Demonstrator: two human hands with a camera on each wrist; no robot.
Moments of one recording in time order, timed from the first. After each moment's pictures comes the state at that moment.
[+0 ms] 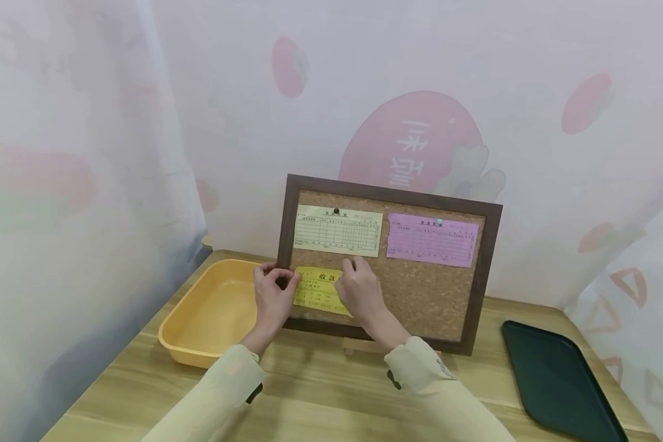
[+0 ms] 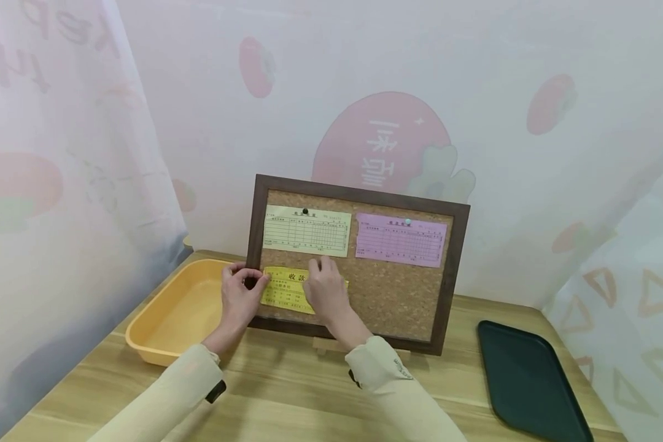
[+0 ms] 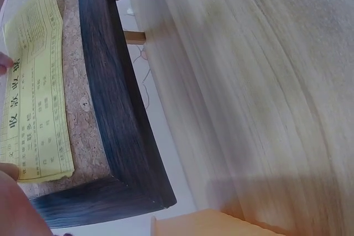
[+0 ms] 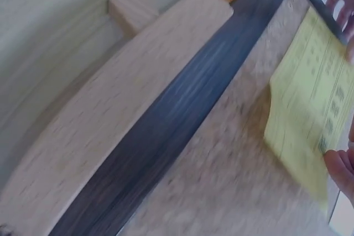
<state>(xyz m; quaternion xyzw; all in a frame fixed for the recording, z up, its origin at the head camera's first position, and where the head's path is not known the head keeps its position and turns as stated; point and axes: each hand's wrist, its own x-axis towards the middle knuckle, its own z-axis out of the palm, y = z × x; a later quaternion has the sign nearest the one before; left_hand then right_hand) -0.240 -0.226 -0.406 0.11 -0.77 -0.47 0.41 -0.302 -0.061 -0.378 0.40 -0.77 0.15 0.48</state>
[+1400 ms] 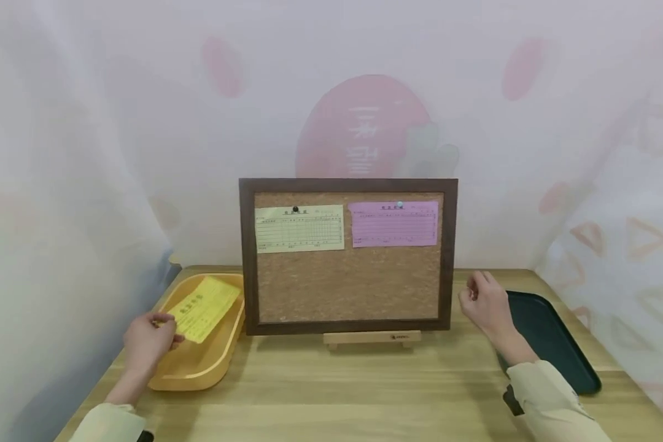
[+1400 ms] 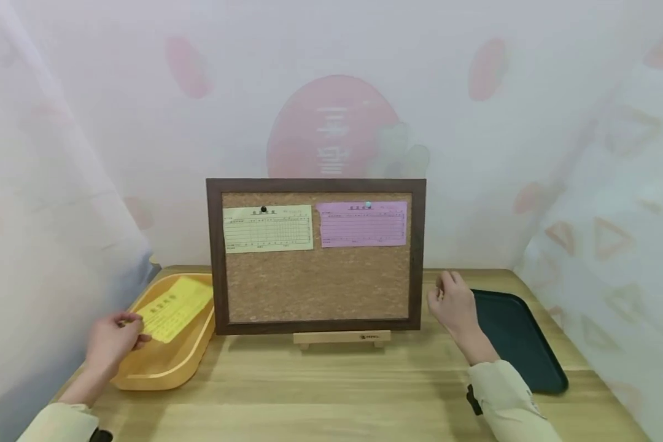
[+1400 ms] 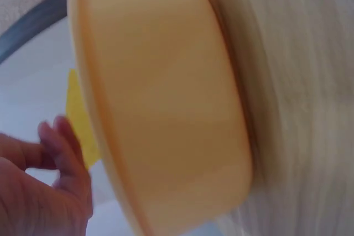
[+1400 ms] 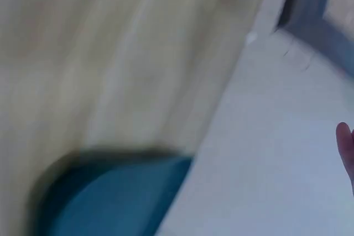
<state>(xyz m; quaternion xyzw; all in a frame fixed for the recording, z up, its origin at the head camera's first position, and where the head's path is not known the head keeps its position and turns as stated) -0.156 -0.347 -0.394 0.24 -0.84 -0.44 0.19 -0.336 0.202 -0.424 0.24 -0.82 0.25 0.45</state>
